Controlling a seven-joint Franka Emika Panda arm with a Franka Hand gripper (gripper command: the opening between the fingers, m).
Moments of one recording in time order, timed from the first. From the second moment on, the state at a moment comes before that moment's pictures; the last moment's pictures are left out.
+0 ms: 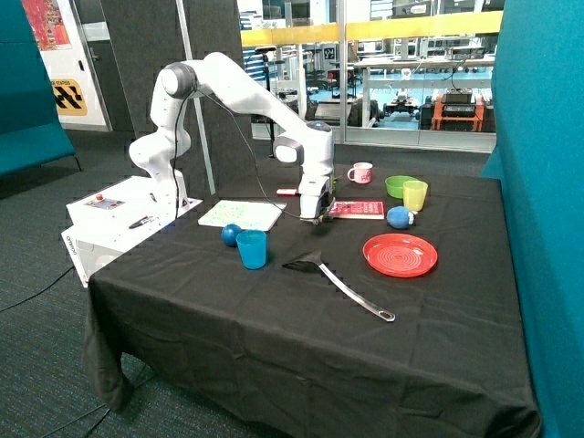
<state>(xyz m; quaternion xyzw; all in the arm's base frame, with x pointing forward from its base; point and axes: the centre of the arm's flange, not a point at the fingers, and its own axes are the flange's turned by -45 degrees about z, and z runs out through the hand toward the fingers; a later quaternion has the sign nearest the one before) 0.653 -0.049 0.290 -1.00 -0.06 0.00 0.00</state>
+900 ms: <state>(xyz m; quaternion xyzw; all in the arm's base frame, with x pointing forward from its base) 0.644 0.001 0.328 -0.99 -0.10 0.00 0.00</state>
